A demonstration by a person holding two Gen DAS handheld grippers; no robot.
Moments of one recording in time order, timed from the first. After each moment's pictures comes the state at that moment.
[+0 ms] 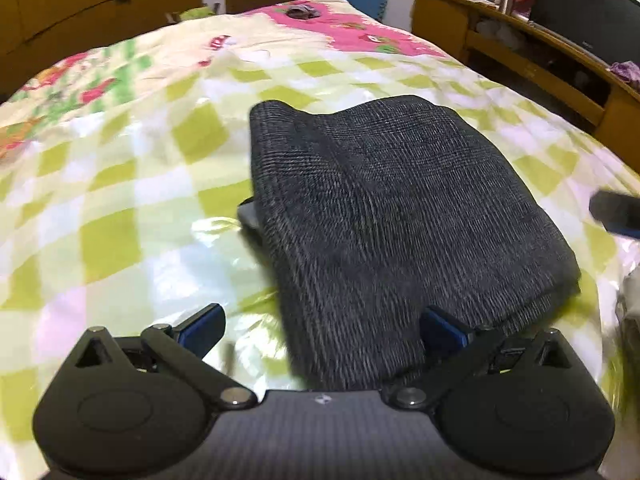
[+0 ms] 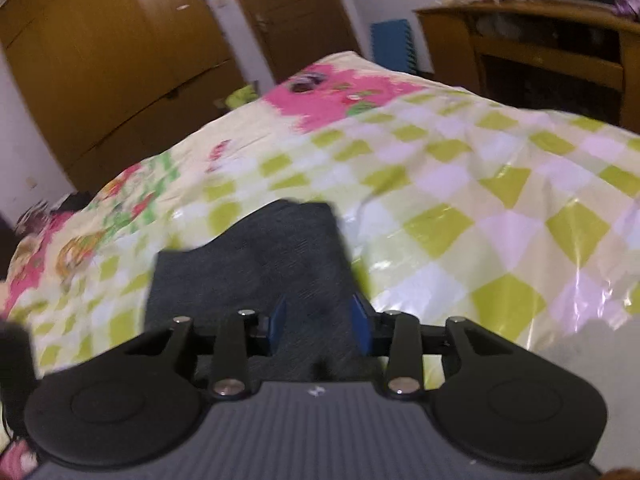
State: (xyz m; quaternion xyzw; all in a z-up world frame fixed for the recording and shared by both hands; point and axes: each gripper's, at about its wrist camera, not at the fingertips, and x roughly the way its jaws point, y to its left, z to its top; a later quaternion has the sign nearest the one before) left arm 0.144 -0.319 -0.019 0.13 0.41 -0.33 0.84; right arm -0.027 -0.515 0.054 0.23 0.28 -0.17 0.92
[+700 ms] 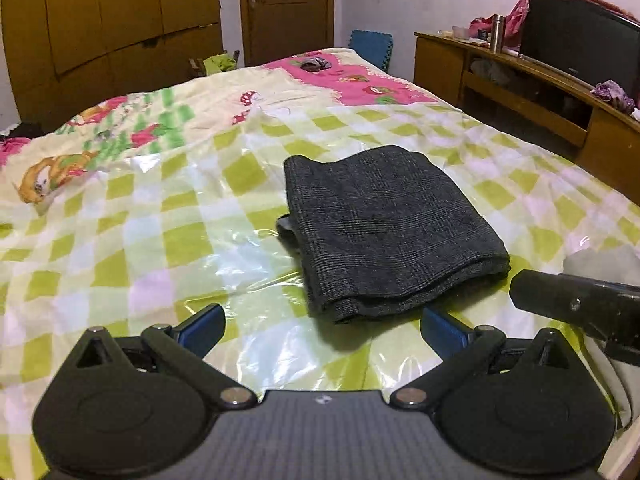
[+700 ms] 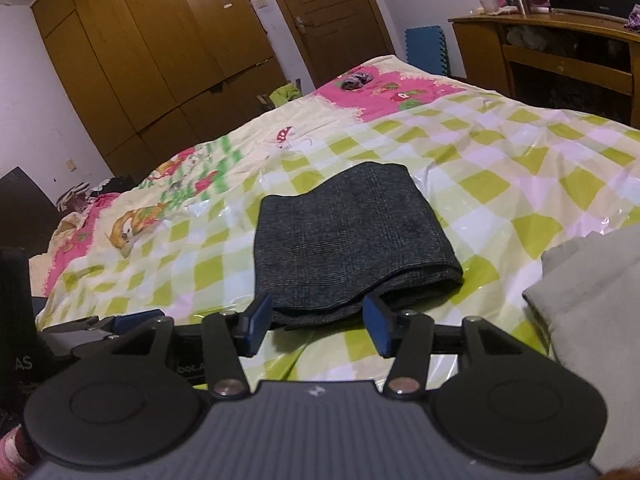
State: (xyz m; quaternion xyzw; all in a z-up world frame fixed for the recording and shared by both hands) left arm 0.065 -0.253 0.046 0.12 0.35 -0.31 0.88; right arm -0.079 -0.422 0.082 0.24 0.27 -0.14 0.92
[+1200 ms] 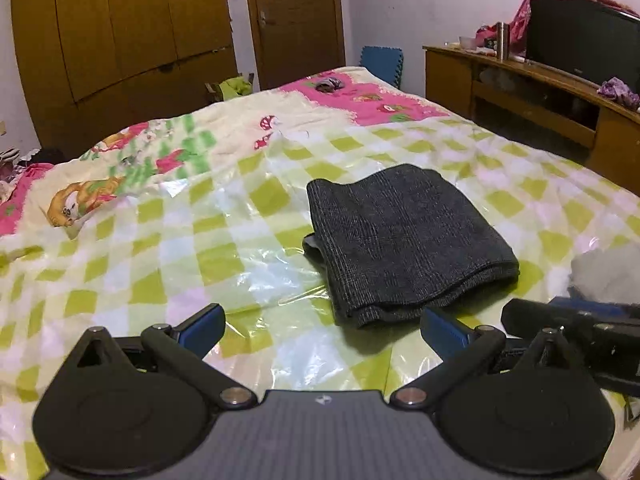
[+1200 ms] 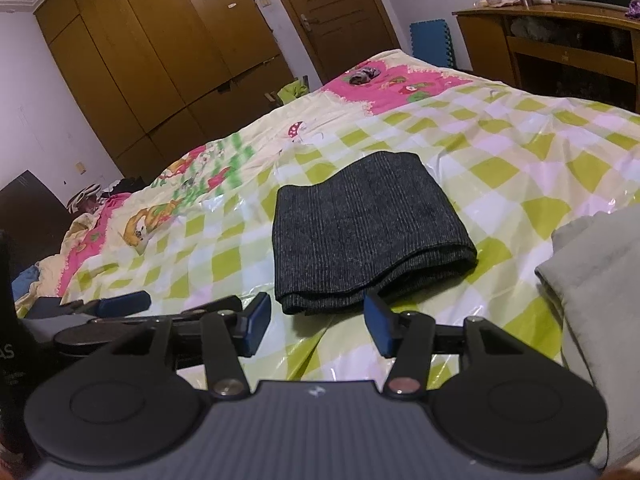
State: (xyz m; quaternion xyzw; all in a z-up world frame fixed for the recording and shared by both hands) left arm 0.046 -0.240 0.064 0.13 0.31 -0.29 0.90; right arm -0.089 -0.409 0.079 0.26 0.27 -0.13 0.92
